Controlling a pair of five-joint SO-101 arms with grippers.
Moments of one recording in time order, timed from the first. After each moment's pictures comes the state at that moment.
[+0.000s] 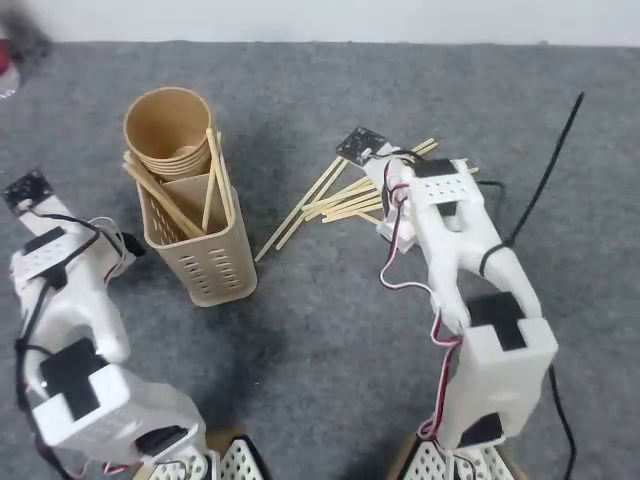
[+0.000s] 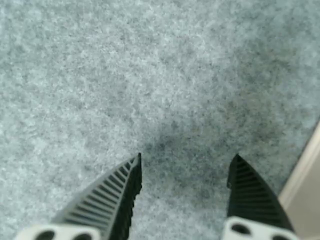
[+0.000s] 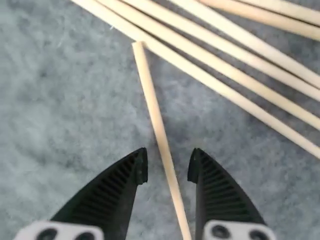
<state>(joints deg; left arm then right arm) -38.9 3.8 34.7 50.2 13.2 -14.5 19.1 6.7 62.1 37.4</state>
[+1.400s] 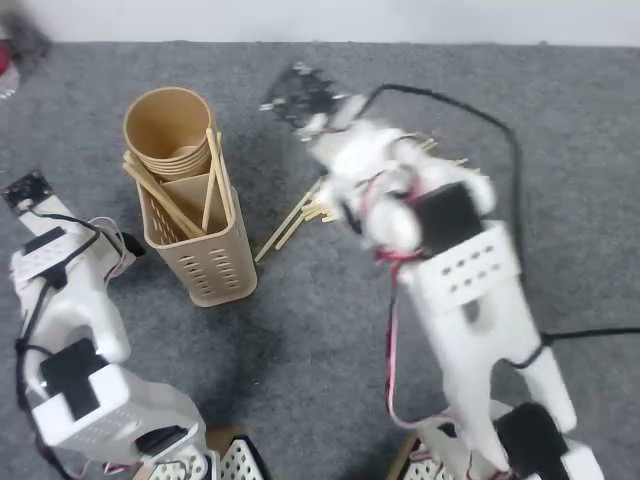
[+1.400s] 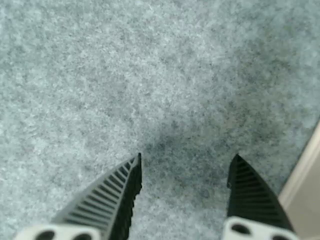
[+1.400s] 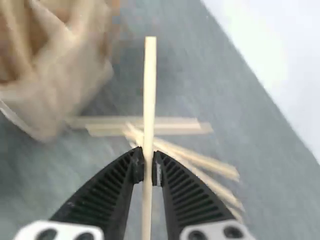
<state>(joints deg) -38.9 3.8 34.7 50.2 13.2 -35.4 -18.1 -6.0 73.1 26.0</state>
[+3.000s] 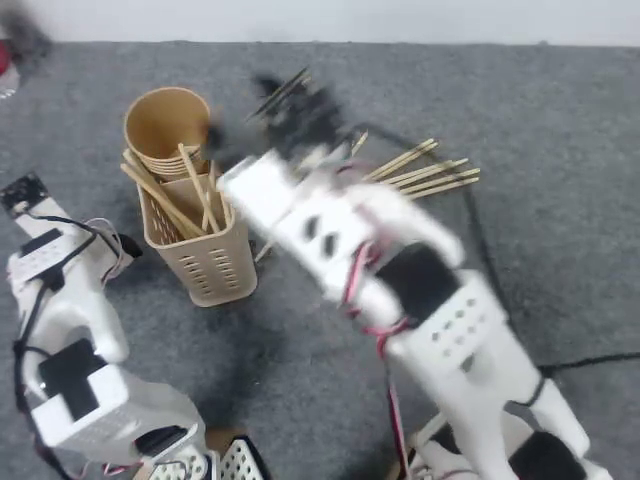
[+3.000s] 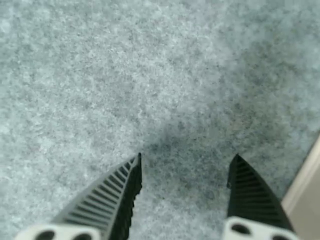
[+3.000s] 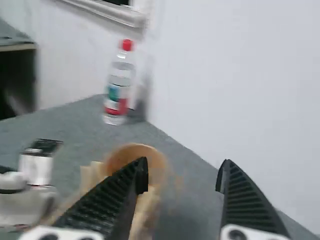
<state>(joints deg) -39.7 3.8 34.7 50.2 13.2 -42.4 -27.4 1.7 43.9 6.9</state>
